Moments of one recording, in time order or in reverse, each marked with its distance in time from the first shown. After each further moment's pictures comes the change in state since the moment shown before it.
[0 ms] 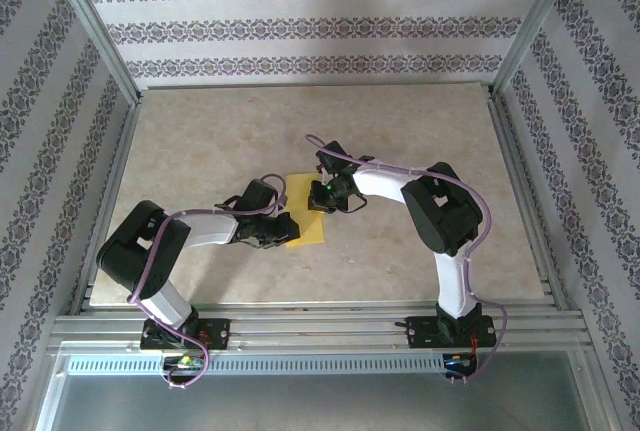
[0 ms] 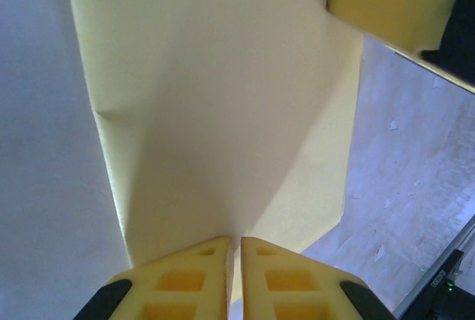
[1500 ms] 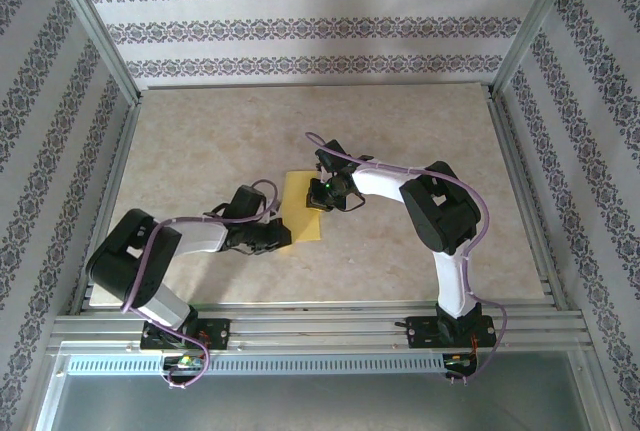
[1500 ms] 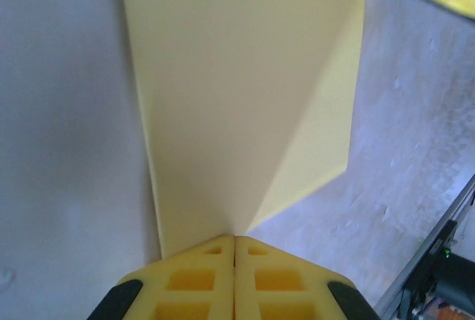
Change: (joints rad) left arm 0.048 -0.081 -0.097 0.015 0.068 0.074; right arm -0.002 0.016 0.010 0.030 -0.003 0.034
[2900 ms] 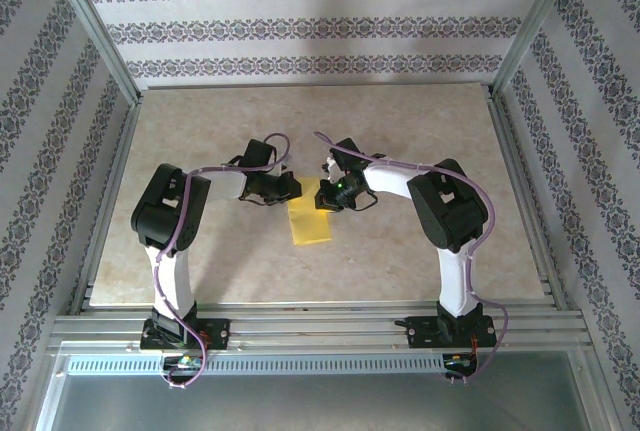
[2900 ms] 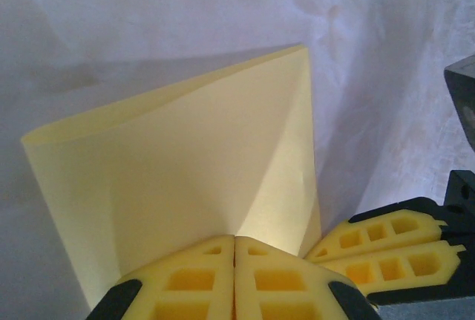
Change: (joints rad) left arm 0.133 0.414 0.528 -0.106 0.045 0.157; right arm -0.078 -0.017 -0.048 -0.022 -0.135 -0.187
